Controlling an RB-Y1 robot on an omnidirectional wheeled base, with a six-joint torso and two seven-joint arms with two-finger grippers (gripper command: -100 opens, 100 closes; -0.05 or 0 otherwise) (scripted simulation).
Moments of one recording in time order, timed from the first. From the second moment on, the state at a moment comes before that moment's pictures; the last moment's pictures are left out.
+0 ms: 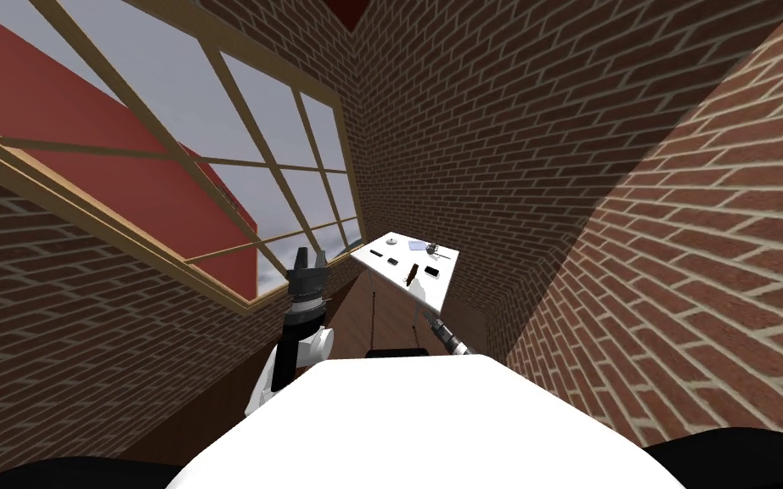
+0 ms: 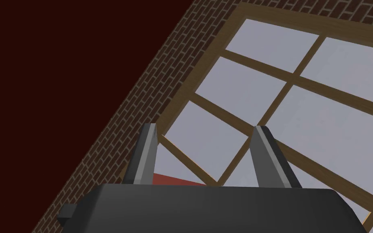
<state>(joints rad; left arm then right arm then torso) 0.45 0.05 -0.01 -2.31 -0.02 -0.53 0.13 0.57 -0.56 0.43 -1.80 0.17 -0.39 -0.02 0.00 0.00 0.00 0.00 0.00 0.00</state>
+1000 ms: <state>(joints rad) 0.45 0.05 -0.01 -2.31 -0.02 -0.53 0.13 0.59 -0.79 0.58 -1.55 0.23 -0.42 -0.02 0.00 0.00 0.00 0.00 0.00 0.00</state>
